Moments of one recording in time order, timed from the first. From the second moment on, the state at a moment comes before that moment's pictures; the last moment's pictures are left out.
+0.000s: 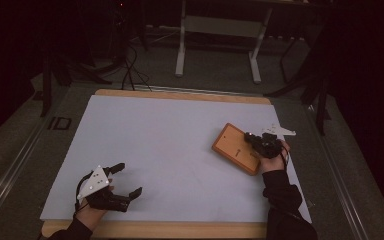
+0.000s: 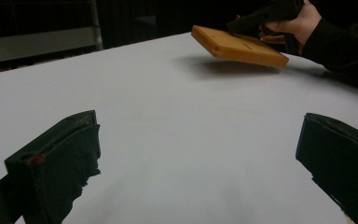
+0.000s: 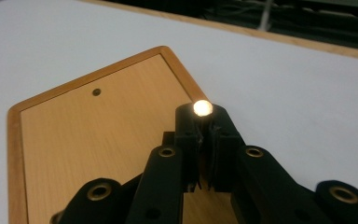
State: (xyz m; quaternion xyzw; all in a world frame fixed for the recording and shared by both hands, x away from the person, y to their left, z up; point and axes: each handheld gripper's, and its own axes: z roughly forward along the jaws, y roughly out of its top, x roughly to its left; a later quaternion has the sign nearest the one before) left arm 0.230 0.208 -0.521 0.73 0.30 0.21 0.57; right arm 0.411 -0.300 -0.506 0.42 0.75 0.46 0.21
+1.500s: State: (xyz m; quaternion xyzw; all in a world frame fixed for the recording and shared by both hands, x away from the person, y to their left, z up) left arm 0.229 0.209 -0.520 0.73 0.30 0.21 0.57; right arm 0.381 -0.236 -0.452 0.34 0.76 0.52 0.19
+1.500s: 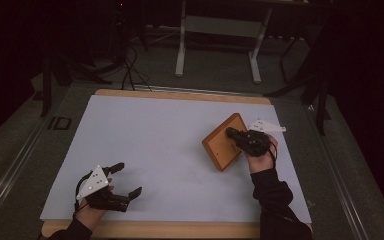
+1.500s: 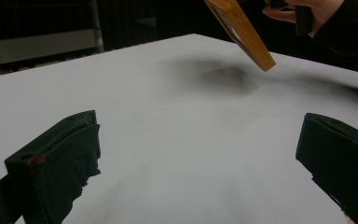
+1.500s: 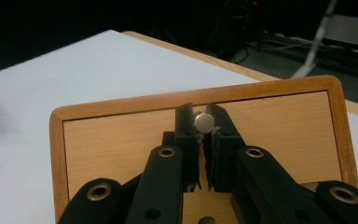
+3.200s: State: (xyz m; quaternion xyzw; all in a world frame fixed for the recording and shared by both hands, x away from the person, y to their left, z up) left arm 0.229 0.209 -0.520 0.74 0.30 0.20 0.57; right arm 0.379 -0.114 -0.511 0.26 0.84 0.46 0.11
